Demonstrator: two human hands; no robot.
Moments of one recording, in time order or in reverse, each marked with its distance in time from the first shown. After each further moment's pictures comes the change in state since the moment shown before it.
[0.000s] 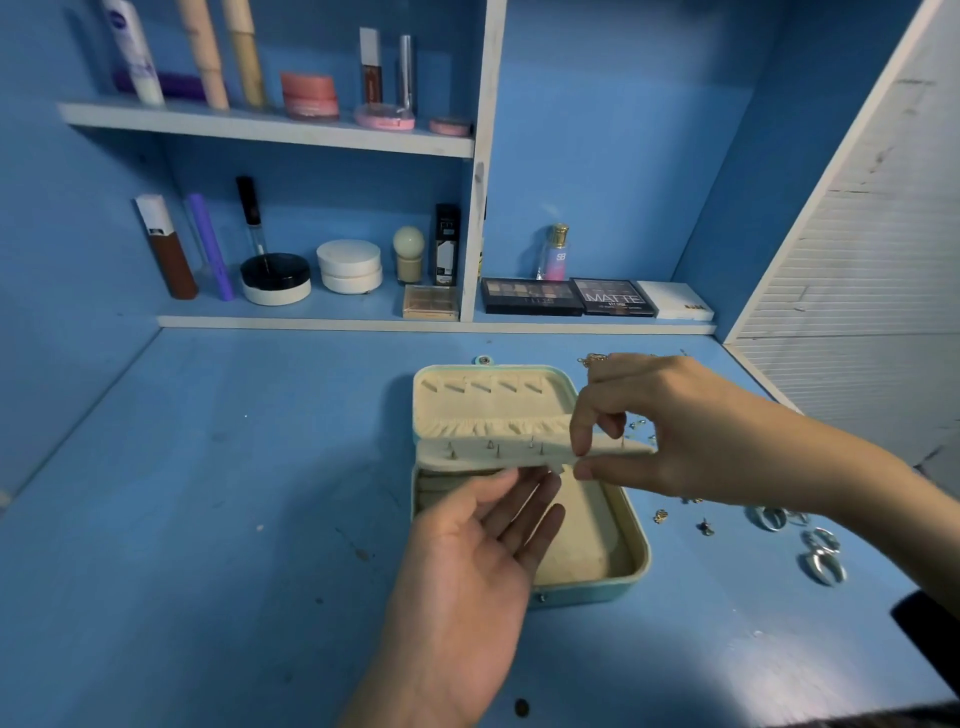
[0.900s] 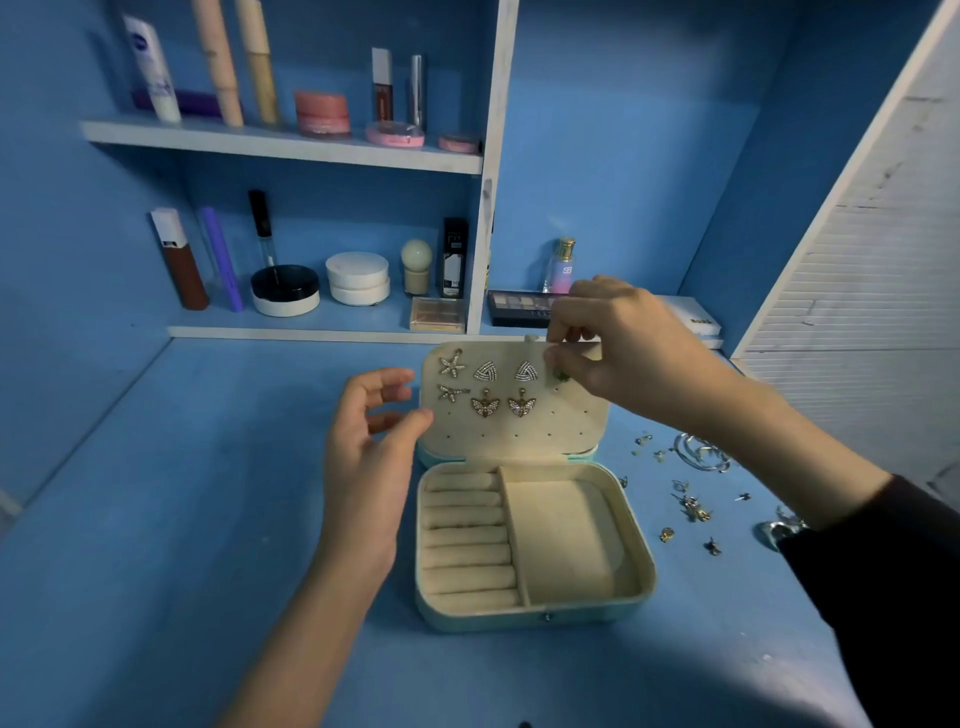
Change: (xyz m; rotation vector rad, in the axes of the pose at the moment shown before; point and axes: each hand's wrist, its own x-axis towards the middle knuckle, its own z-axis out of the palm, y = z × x) left_hand 0.053 0.062 -0.015 0.812 0.173 0.790; right_hand 0.060 0.031 0.007 -0.194 0.340 0.051
